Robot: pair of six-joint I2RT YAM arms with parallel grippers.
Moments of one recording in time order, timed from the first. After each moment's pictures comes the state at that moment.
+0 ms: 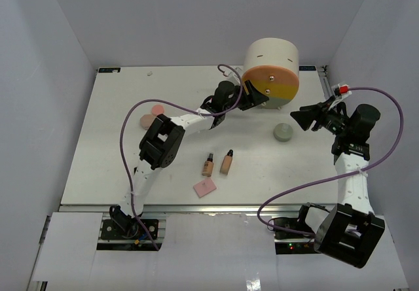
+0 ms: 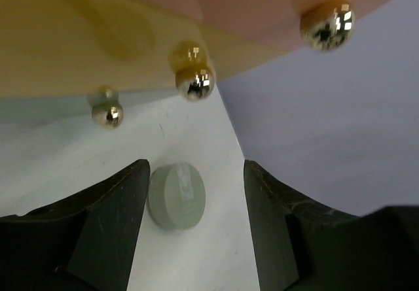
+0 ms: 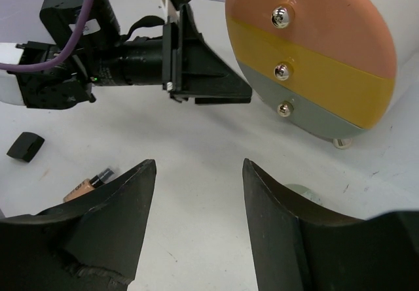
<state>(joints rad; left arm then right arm) -0.70 2.34 1.74 0.45 0.31 -0.93 -0.35 1.05 0.75 0.15 -1.07 0.13</state>
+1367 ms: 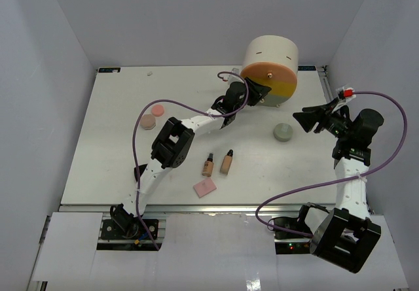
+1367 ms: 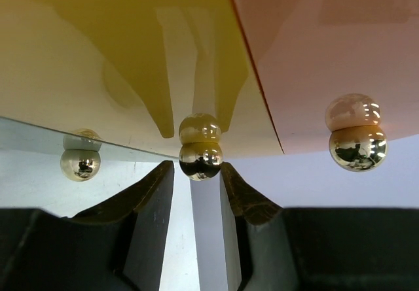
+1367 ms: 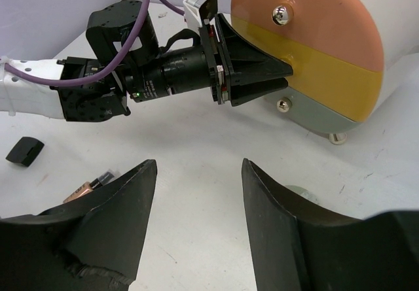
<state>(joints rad) -0.74 2.55 2.05 0.40 -0.02 -1.27 -0.39 1.00 0.70 0.22 -1.09 0.18</state>
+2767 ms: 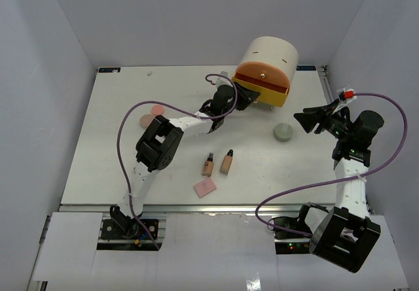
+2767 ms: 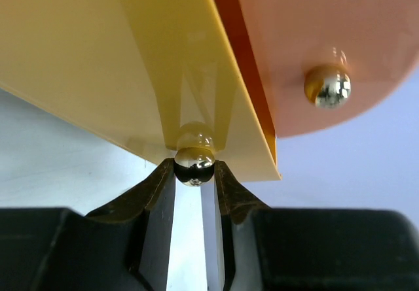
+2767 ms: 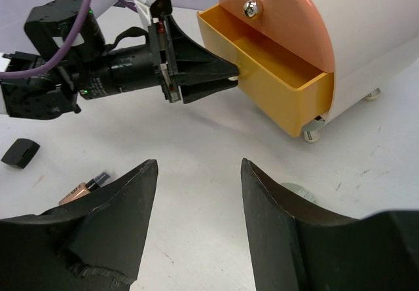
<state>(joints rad) -0.72 2.30 1.67 0.49 0.00 -1.25 -0.40 1.00 0.68 0.25 -1.09 0.18</state>
